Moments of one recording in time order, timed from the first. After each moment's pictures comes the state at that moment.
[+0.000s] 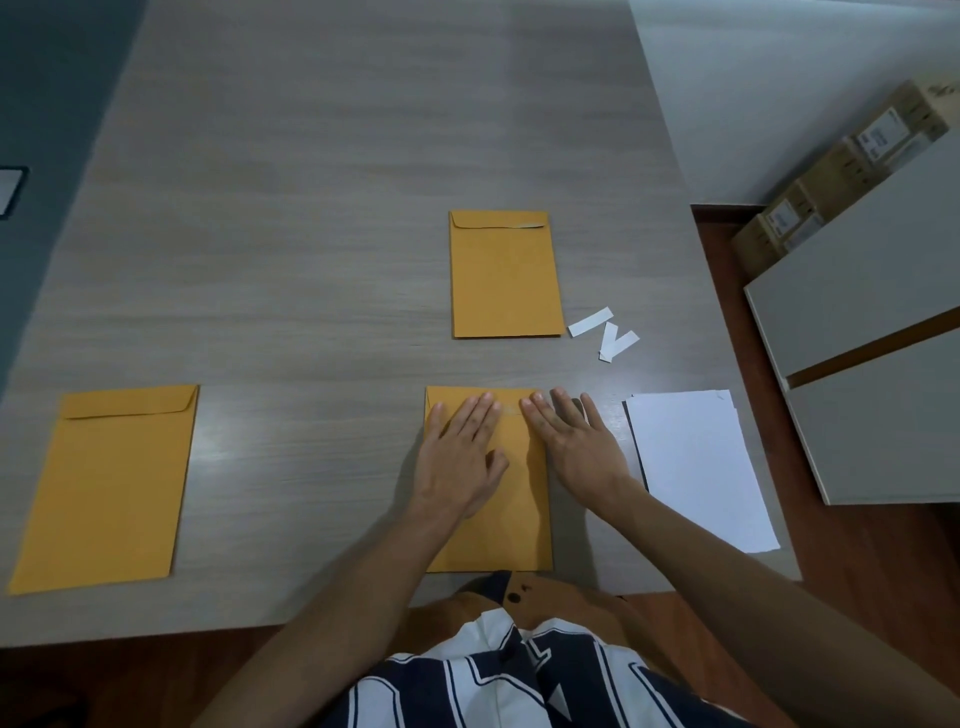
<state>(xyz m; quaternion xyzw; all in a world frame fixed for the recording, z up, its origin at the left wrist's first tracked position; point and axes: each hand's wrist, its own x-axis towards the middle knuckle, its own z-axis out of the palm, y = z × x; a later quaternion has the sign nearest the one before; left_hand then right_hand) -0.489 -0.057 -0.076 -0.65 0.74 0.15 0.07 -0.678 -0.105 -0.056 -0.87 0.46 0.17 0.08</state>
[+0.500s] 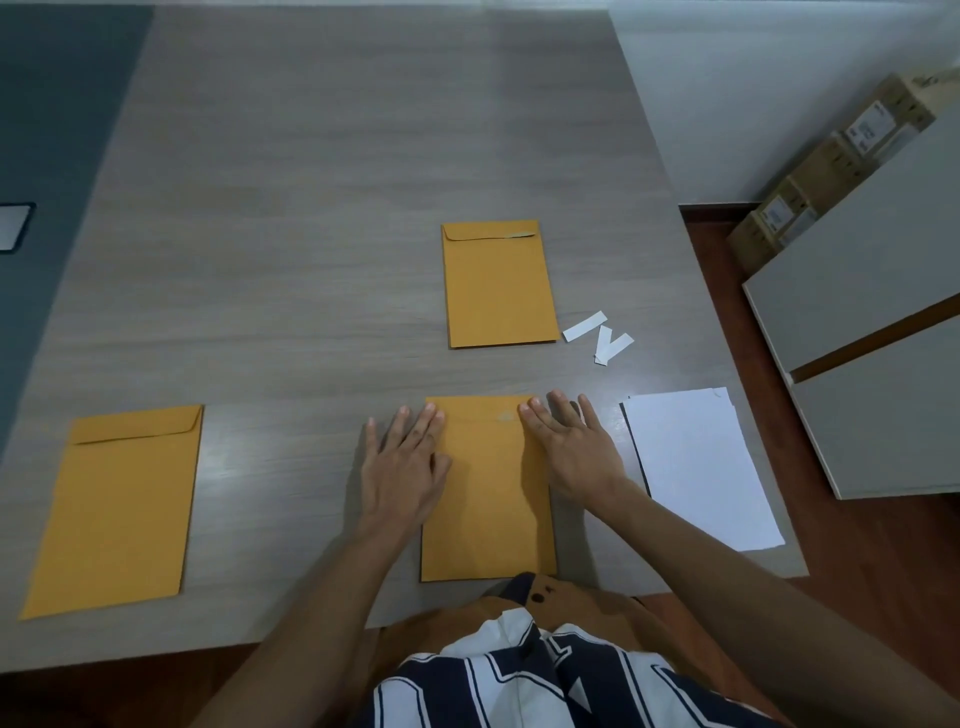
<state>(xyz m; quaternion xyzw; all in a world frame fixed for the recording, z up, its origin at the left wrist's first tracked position) -0.435 -0.045 -0.070 -0.72 0.68 0.16 0.06 -0.670 -0.107 -0.053 -0.85 0.48 0.18 0.09</state>
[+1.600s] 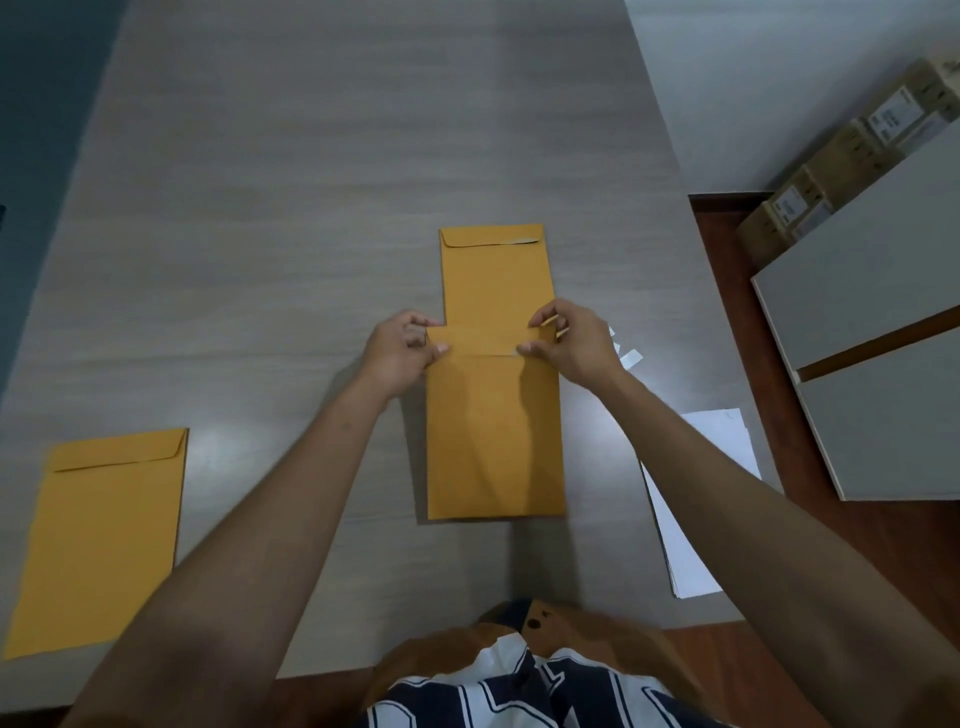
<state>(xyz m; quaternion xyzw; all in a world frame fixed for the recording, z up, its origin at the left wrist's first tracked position) -0.402 -0.209 -0.024 -0.70 0.44 0.46 -0.31 -0.638 -0.251 -0.005 -0.63 0.64 -0.18 0.40</state>
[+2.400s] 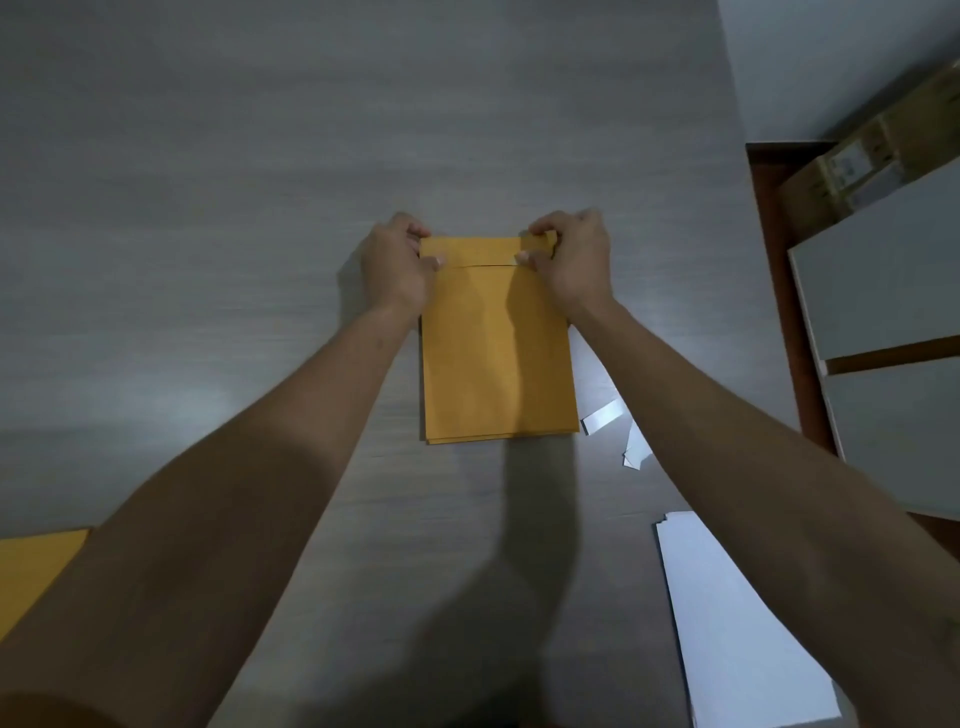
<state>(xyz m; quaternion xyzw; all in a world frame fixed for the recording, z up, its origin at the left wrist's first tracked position) -0.412 -0.410 -0.074 -0.80 0.44 0.29 -0.29 -0.604 -0.448 -0.070 -0.65 0.67 -0.19 0.30</state>
